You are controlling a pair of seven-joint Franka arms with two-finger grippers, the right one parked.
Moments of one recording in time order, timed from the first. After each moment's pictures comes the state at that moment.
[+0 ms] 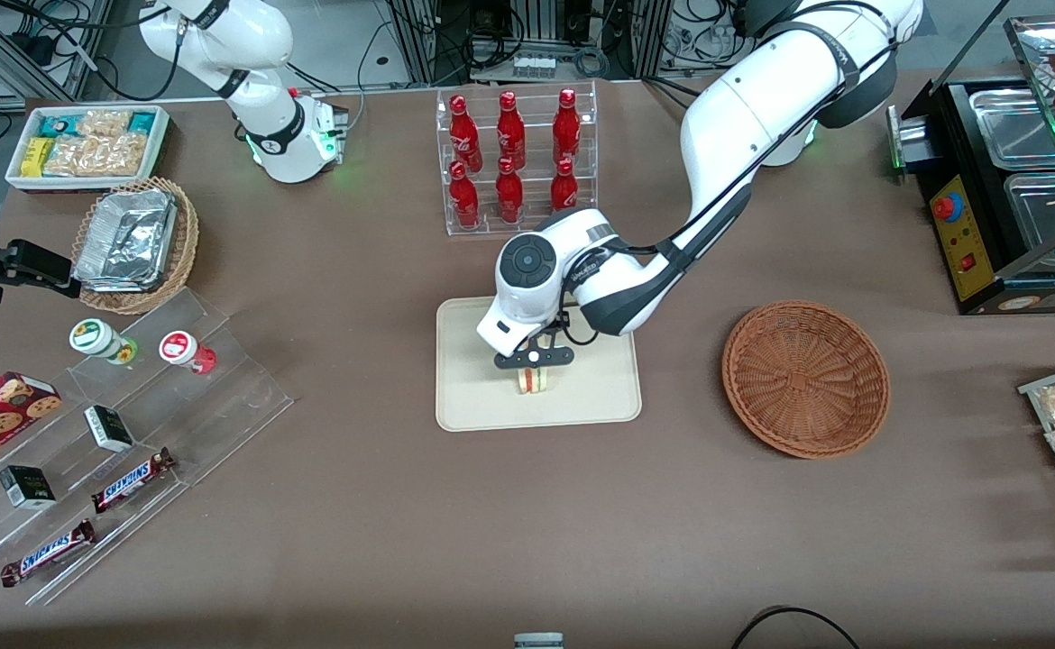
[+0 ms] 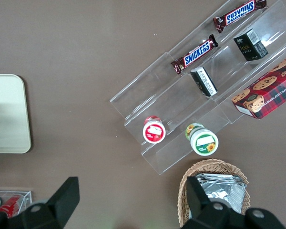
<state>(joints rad) -0.35 0.86 -0.62 -1.42 0.41 2.08 -1.11</state>
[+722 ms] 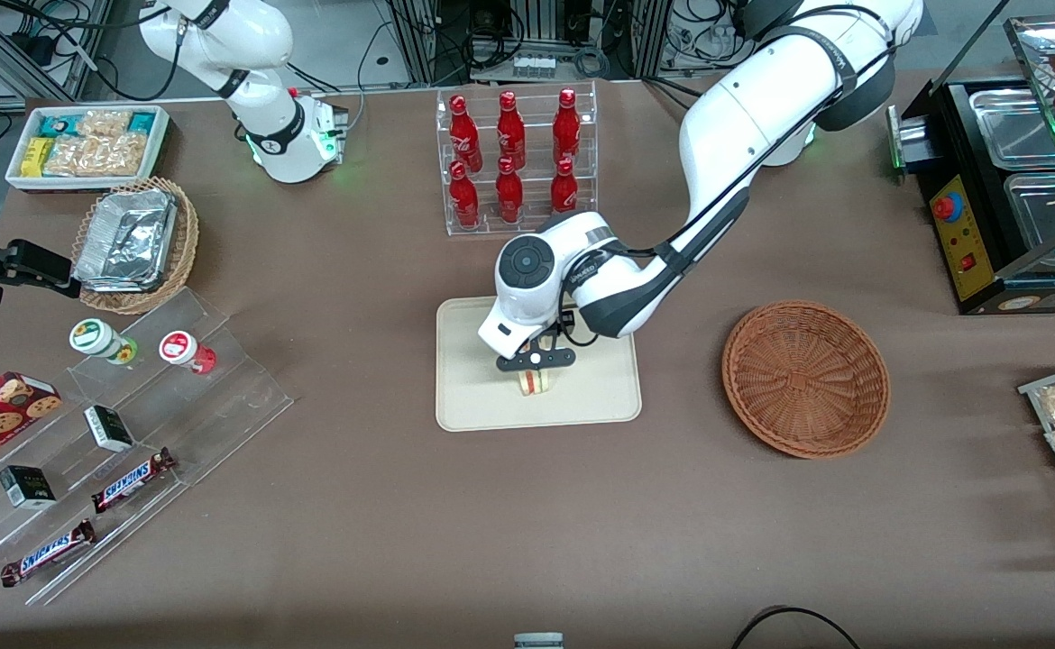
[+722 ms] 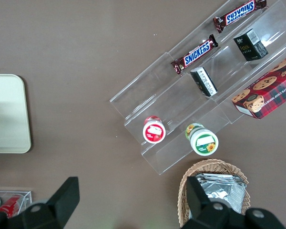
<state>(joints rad) -0.35 0.87 -0.62 -1.42 0.45 2.09 -1.13</state>
